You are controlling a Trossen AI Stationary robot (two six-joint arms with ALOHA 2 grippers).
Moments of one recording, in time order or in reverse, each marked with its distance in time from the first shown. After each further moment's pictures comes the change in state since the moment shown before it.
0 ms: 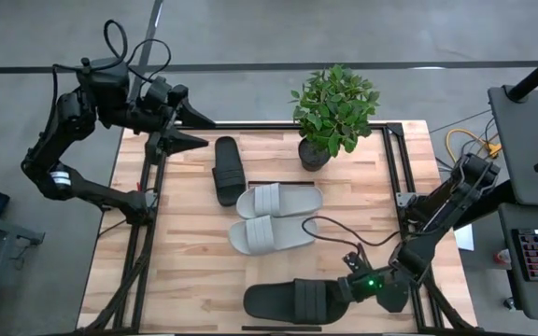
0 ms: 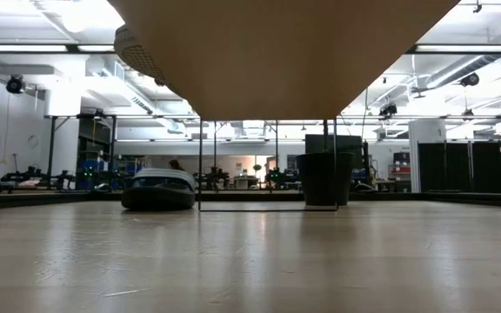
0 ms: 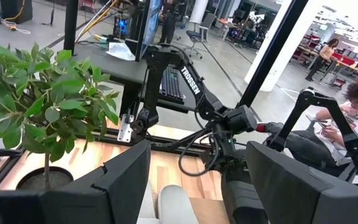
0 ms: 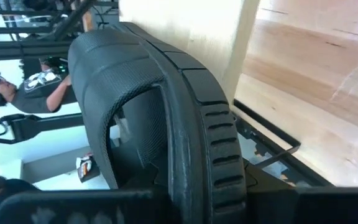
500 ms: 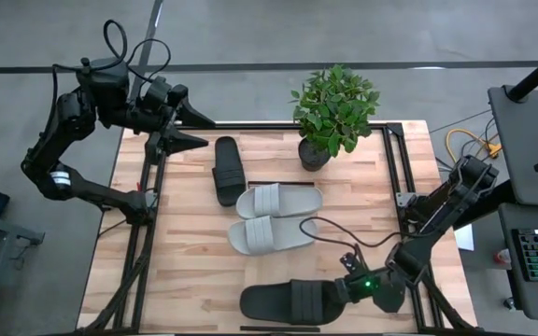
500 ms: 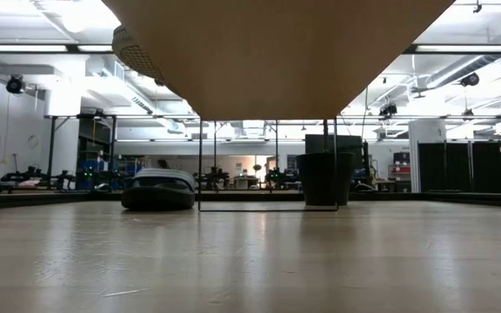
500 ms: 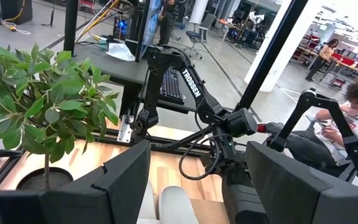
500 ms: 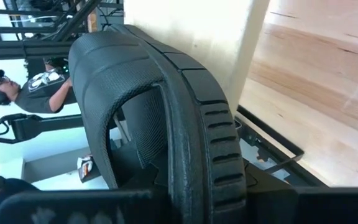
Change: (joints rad) left arm 0.000 0.000 0.000 0.001 -0.001 0.000; right arm -0.026 0.029 0.000 0.053 0.013 -0.038
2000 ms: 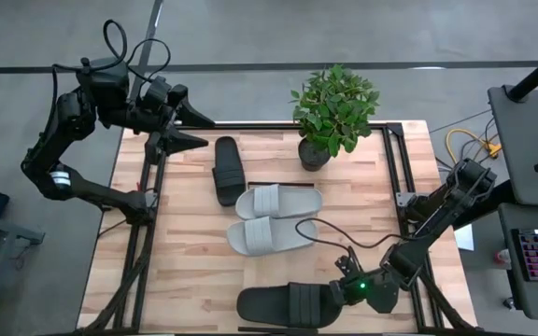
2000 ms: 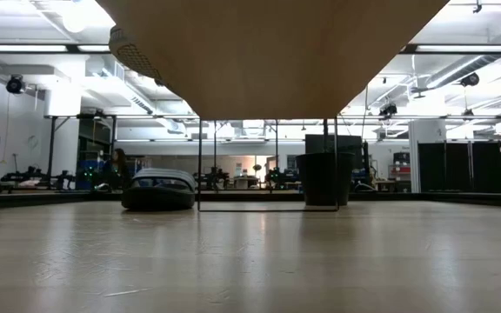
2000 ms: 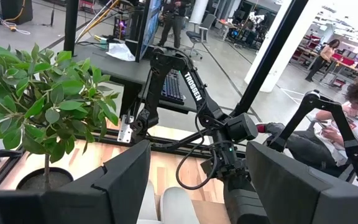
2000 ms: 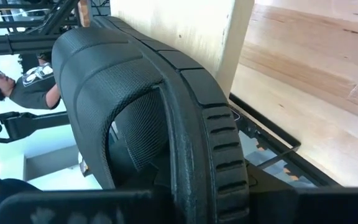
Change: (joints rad) left arm 0.000 0.000 0.000 0.000 0.000 0.000; right arm -0.010 0.050 0.001 0.043 -0.076 0.026
